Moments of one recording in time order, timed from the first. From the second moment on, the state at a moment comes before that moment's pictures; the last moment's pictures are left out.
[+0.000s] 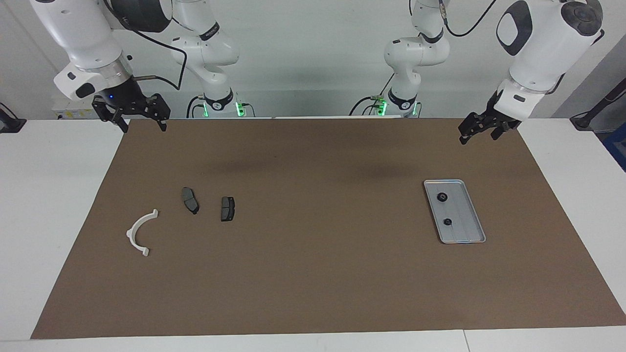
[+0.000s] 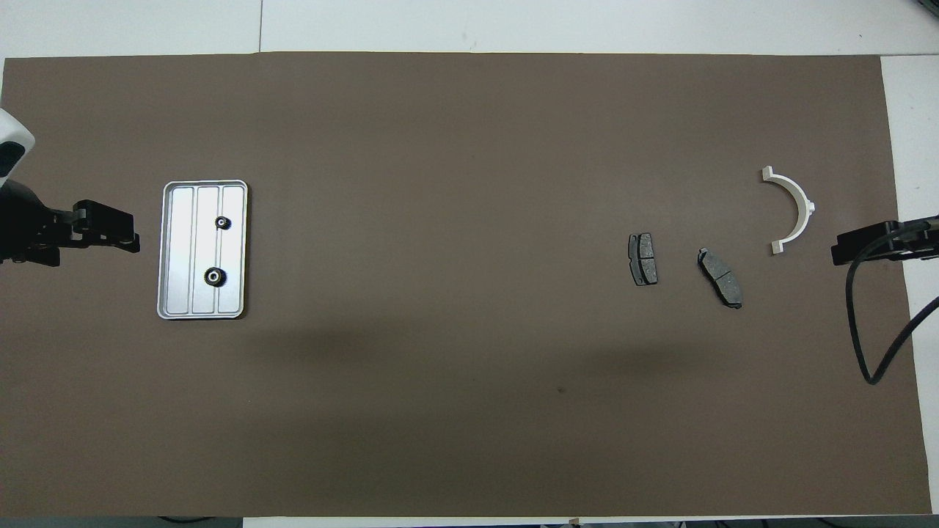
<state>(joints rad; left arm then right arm) 0.02 -0.02 -0.07 -1.68 -0.02 1.59 -0.13 0.00 -0.08 -0.05 -1.69 -0.03 1.56 -0.08</state>
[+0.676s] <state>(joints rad) 0.02 -0.03 -0.07 -1.72 -0.02 1.67 -0.13 0.00 -0.08 -0.05 -1.69 -0.03 1.56 -0.08</state>
